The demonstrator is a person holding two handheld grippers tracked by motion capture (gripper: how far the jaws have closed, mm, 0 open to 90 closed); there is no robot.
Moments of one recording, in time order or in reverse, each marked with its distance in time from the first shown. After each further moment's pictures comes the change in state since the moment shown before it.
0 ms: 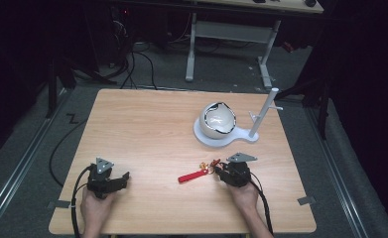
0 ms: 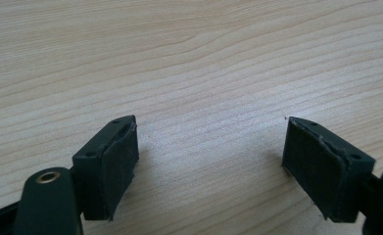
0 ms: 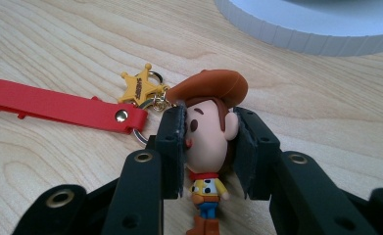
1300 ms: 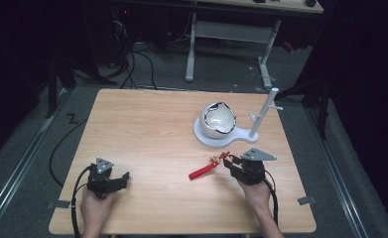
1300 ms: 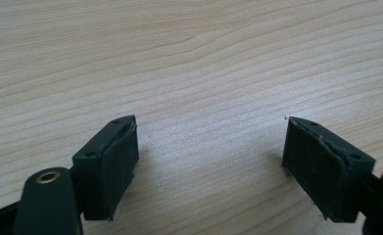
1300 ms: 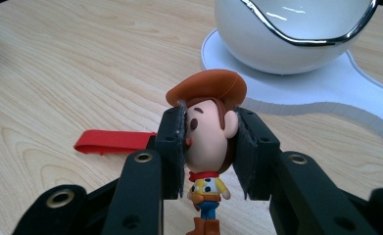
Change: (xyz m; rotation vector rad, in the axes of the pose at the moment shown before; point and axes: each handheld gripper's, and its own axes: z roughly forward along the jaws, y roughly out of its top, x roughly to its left) left arm 0.000 0.000 0.000 0.001 0.000 0.001; right arm -0.006 0.019 -0.056 -0.149 -0.005 -0.036
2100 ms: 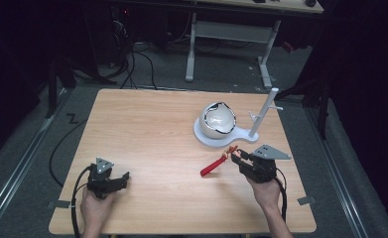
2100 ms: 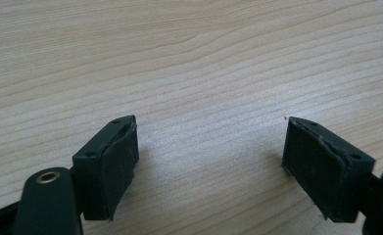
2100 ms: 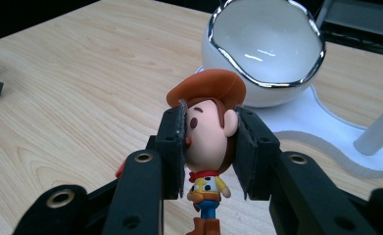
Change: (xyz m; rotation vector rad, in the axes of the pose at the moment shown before) left arm 0.000 0.000 0.000 0.000 0.000 0.000; right arm -0.008 0.018 -0.034 -0.083 -0.013 -0.024
